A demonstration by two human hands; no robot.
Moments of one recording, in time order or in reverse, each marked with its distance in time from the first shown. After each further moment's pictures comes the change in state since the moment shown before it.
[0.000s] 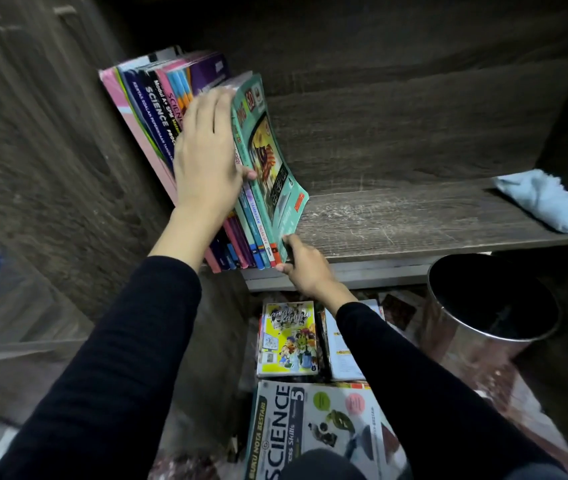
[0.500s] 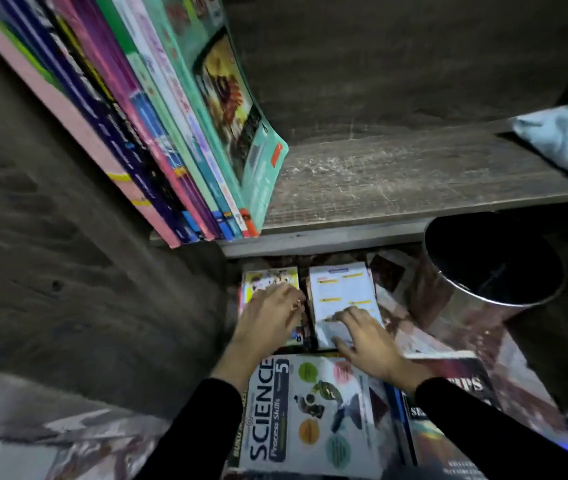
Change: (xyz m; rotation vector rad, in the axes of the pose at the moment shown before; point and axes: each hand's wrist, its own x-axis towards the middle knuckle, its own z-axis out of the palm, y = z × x) left_hand -0.214 0.025 0.166 -0.210 -0.704 0.241; right_hand -0.117 0.173 0.058 -0.261 -0.192 -0.033
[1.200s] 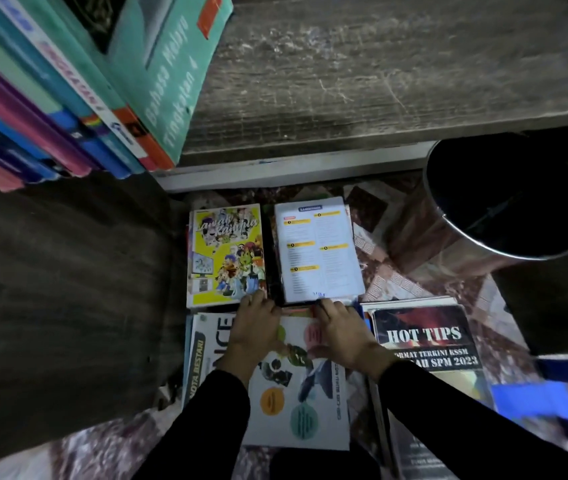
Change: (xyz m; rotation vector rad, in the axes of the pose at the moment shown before) left_hand -0.012 0.006 0.162 0.237 -0.691 0.004; right_hand -0.008 0.050 0.083 -0.229 -0.434 0.131
